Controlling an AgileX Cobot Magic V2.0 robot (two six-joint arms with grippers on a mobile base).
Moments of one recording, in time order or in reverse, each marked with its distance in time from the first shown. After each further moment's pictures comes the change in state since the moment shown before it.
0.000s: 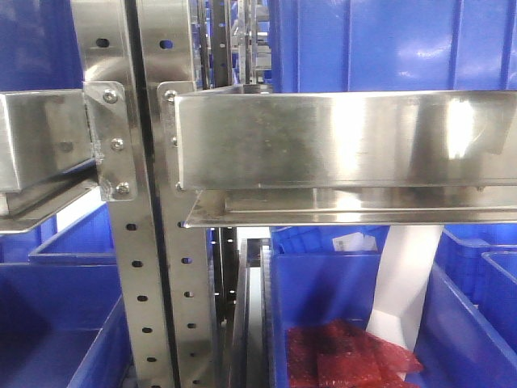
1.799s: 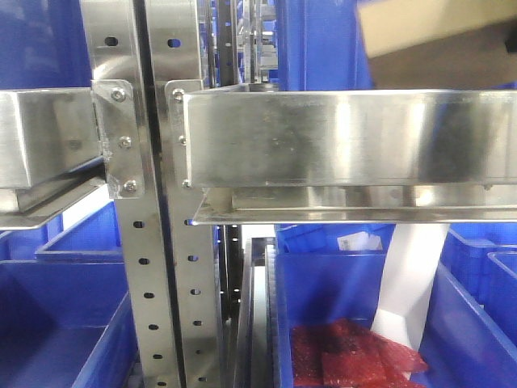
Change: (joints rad) left arm 0.000 0.000 0.000 0.000 0.000 0.000; right arm -0.103 1.246 -0.336 -0.111 -0.410 -1.557
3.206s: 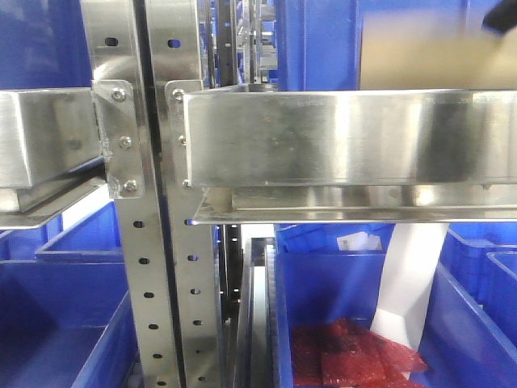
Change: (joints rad) left arm 0.000 0.000 0.000 0.000 0.000 0.000; right arm -0.004 -0.141 0.012 0.275 0.092 0.280
